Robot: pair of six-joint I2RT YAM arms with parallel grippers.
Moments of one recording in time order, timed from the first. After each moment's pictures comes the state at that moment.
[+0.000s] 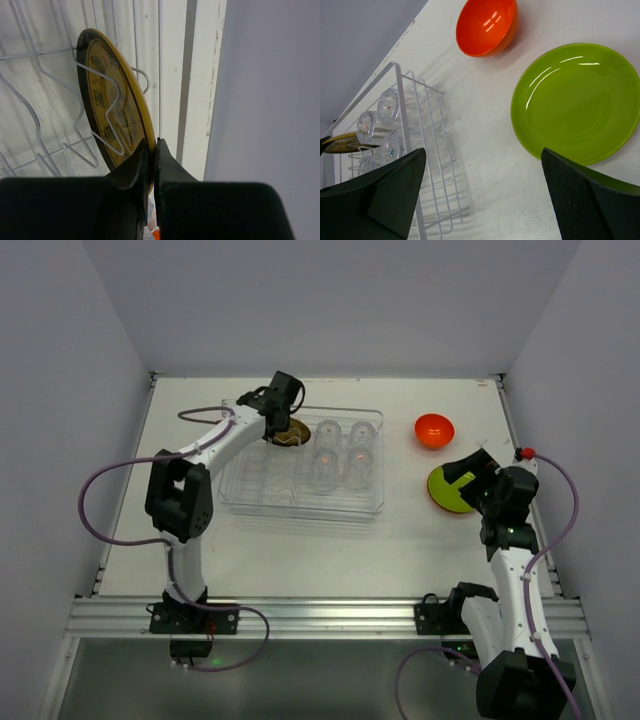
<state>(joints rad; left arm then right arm) -0.47 1.99 1.71 -0.73 -0.54 -1.96 -0.20 0.77 0.55 -0.23 -0.17 0.67</state>
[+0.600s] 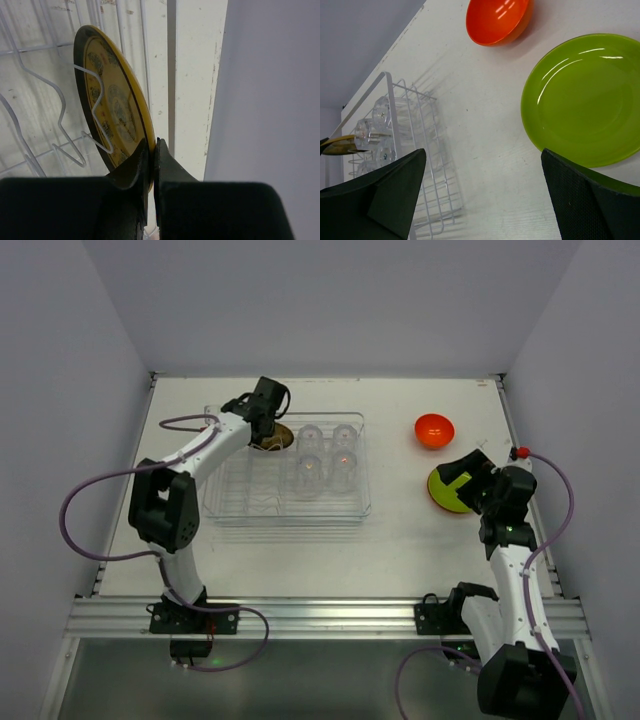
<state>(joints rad) -0.42 1.85 1.54 -0.71 -0.59 -1.96 -0.20 0.79 0.53 -0.20 -0.24 0.67</state>
